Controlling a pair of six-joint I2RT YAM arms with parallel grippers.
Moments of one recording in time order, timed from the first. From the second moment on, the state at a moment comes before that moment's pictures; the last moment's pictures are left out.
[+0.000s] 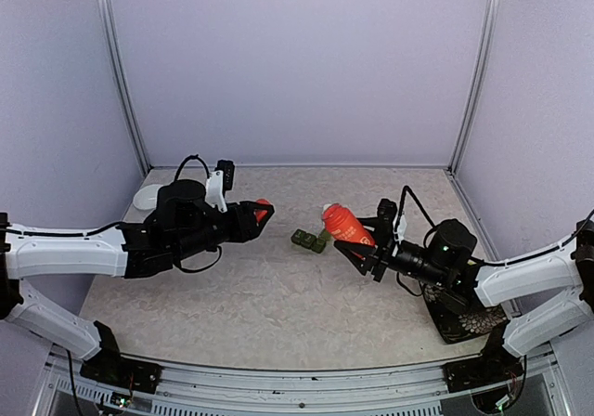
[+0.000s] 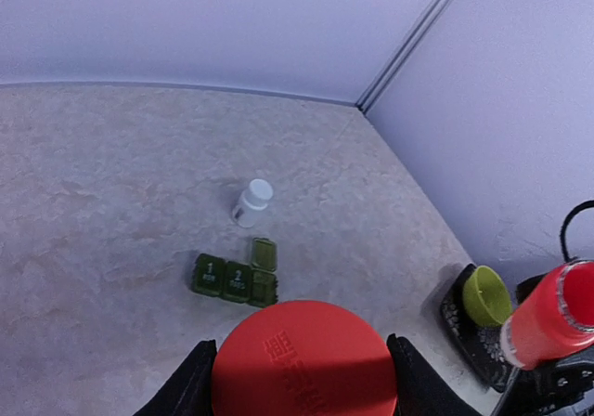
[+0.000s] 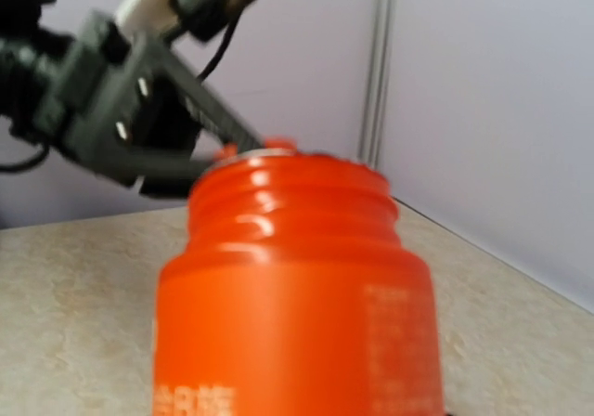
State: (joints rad) left arm -0.91 1.30 0.78 0.27 -0.17 -0.57; right arm 0.88 1.31 0.40 1.02 -0.21 -0.08
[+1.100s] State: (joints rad) left arm -0.78 1.83 0.79 0.26 -0.45 -0.53; right arm 0.84 1.22 0.35 1.02 -0.22 -0.06
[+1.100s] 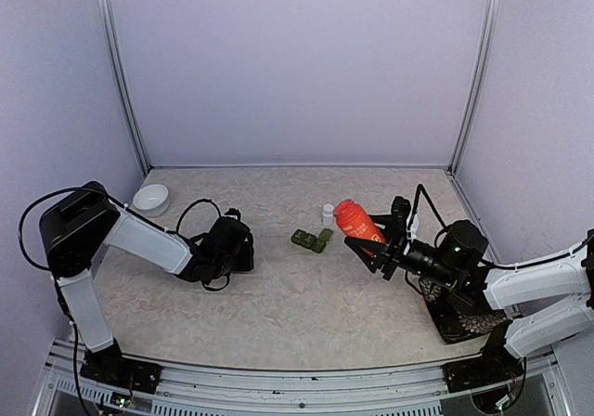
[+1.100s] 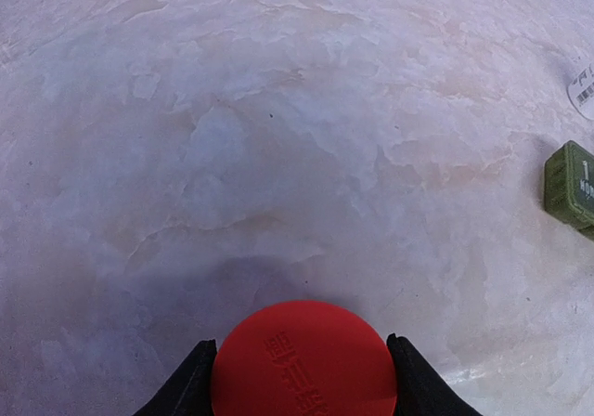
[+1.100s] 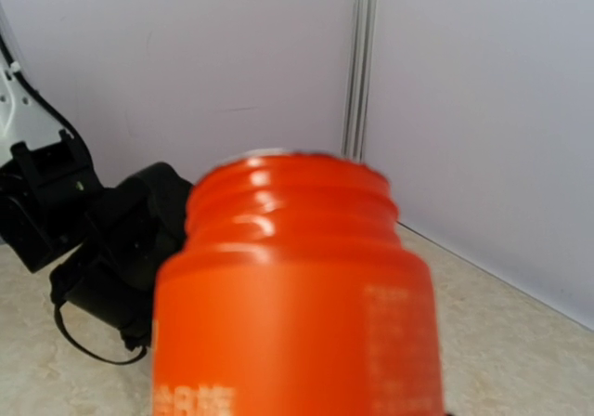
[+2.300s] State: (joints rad) left arm -0.79 1.54 0.79 0.19 -0.42 -0.55; right arm 0.65 1.52 0.42 0.97 -0.38 -0.06
